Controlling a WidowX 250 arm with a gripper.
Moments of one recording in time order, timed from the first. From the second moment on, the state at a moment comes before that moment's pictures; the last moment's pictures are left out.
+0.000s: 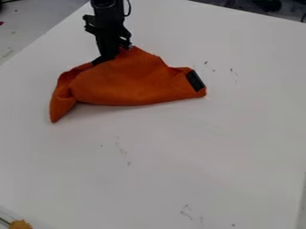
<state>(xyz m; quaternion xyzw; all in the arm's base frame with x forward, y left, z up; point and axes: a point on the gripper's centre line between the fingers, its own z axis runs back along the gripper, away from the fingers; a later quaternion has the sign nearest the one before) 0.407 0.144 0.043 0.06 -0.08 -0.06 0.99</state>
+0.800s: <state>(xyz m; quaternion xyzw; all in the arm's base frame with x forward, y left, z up) 0.344 0.062 0.102 0.13 -0.11 0.04 0.98</state>
